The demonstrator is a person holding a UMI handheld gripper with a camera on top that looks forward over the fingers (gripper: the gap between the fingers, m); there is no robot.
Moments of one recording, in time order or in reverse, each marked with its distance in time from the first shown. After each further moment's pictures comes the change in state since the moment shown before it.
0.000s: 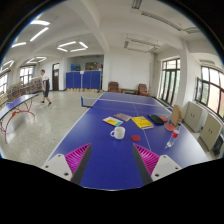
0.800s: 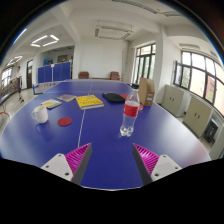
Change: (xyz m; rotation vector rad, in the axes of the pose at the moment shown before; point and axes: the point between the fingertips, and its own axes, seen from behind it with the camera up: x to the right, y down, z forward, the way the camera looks) arm 0.426 0.188 0.242 -0.089 0.253 0.089
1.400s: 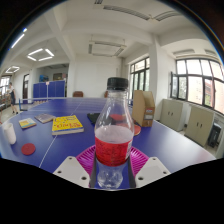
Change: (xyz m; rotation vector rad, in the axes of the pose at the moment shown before) arm 0.081 -0.091 0.240 0.228 0.037 0.043
